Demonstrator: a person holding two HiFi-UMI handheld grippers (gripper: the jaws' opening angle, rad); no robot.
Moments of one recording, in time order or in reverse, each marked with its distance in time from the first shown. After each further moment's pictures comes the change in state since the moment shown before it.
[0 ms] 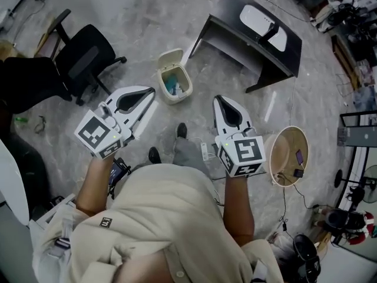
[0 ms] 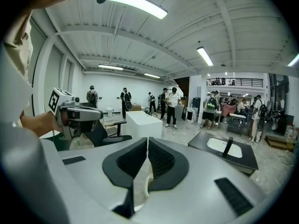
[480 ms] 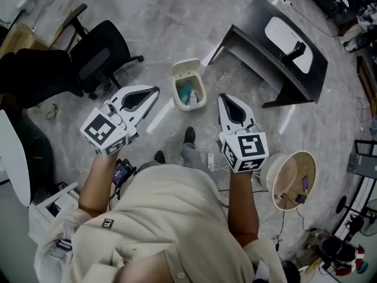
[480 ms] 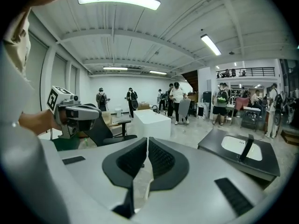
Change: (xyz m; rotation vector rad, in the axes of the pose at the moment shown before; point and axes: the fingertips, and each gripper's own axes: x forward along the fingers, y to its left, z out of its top) left arm 0.063 0.089 -0.021 -0.011 0.095 0.141; right arm 0.121 -0.061 -0.007 0.025 0.027 0.141
